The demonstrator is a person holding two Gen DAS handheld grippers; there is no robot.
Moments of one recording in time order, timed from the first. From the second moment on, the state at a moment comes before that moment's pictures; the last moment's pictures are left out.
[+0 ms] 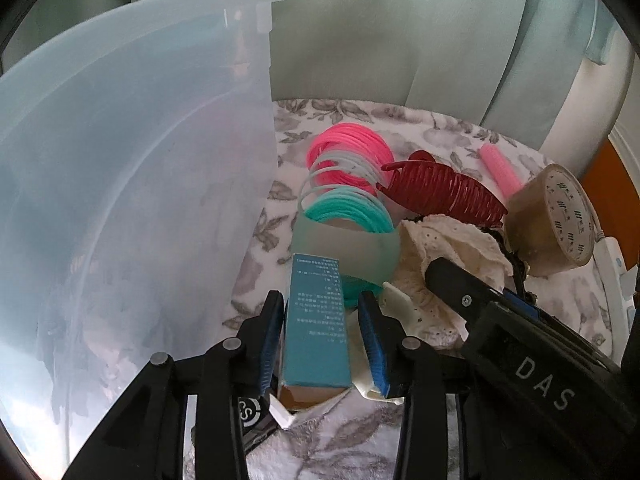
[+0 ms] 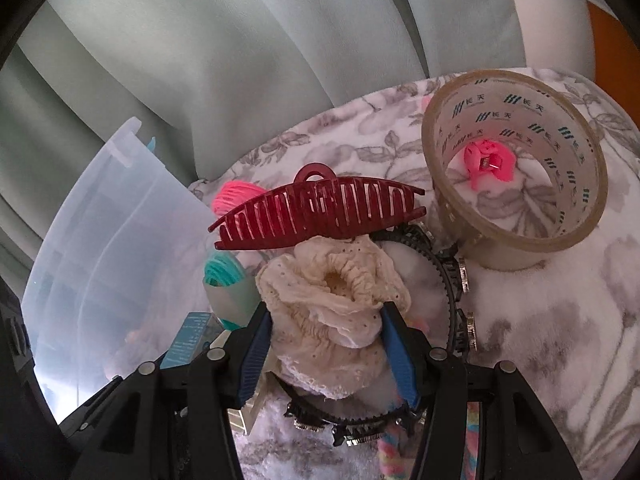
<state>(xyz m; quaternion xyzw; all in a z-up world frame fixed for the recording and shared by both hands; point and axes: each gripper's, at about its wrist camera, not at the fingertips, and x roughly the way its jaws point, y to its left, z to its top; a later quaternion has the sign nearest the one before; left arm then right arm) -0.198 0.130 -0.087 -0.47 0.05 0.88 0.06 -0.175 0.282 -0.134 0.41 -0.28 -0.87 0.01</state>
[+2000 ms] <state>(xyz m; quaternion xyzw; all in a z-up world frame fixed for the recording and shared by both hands) -0.072 0.072 0.137 -0.30 -0.05 0.94 0.15 0.006 0.221 0.111 0.20 -0.27 -0.94 -0.06</state>
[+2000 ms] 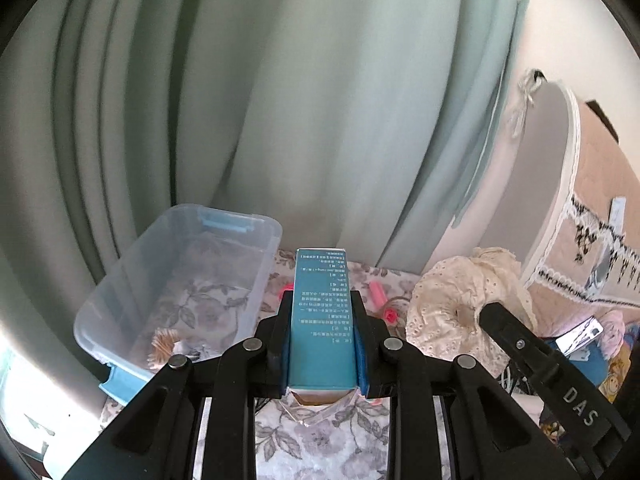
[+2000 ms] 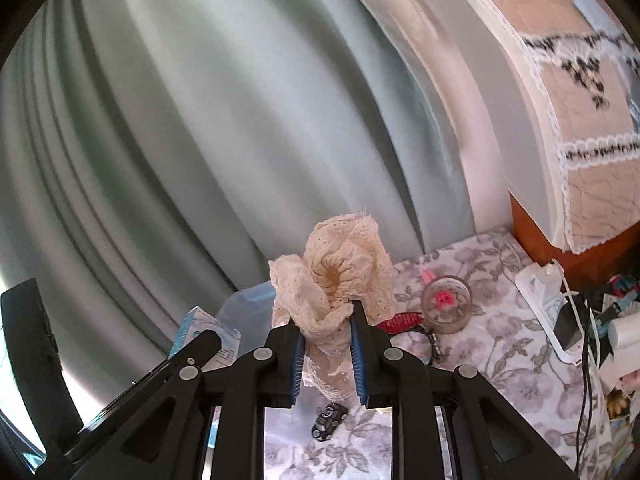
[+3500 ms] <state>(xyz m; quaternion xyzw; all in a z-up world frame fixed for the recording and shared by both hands) -0.135 -0.099 0.056 -0.35 -0.22 0.91 0.04 -0.104 0.063 0.065 0.33 -0.15 -0.93 0.05</state>
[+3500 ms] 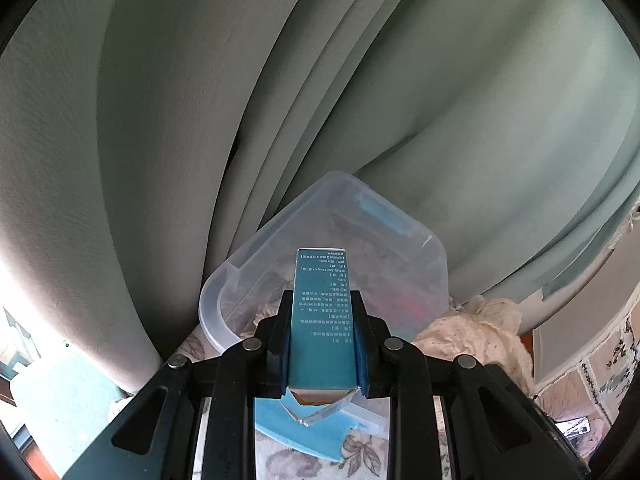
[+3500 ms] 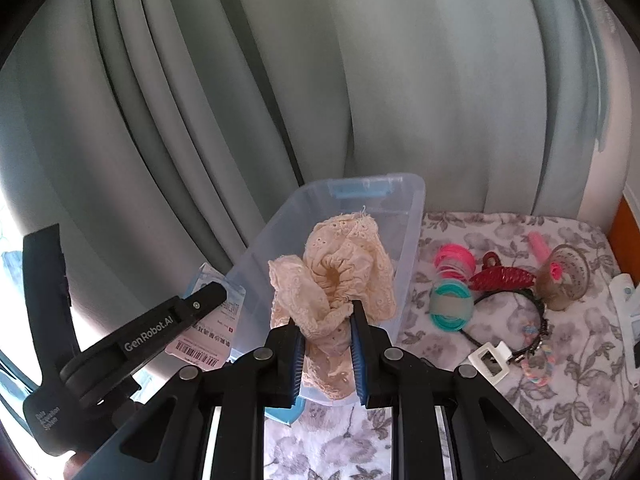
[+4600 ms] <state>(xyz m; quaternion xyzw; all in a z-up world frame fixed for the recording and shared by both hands) -0.166 -0.089 0.024 -0.40 -0.21 0.89 0.05 -0.147 0.070 0.020 0.39 -0.16 -0.90 0.06</state>
